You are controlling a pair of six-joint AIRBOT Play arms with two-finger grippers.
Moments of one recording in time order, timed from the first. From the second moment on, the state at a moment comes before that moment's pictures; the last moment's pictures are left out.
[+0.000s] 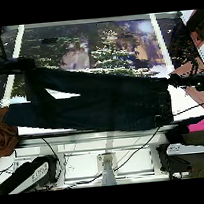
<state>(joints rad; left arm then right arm) -0.03 -1.11 1.37 1.60 -1.10 -1.59 -0.59 -1.49 1.01 -0.78 1.02 0.92</state>
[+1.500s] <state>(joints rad) -0.08 -1.57 1.37 1.64 -1.04 -1.41 -0.59 -1.49 1.01 -0.79 1.01 0.92</state>
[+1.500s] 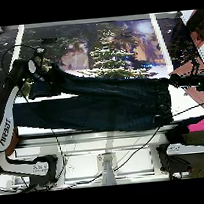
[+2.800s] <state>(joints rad) -0.21 -1.74 1.37 1.89 -1.10 -1.67 -0.59 -1.49 1.01 -0.82 1.01 0.92</state>
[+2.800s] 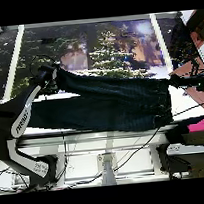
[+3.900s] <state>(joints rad) 0.25 -1.00 1.37 1.55 -1.30 -1.26 -0.59 -1.49 1.01 -0.82 1.01 0.92</state>
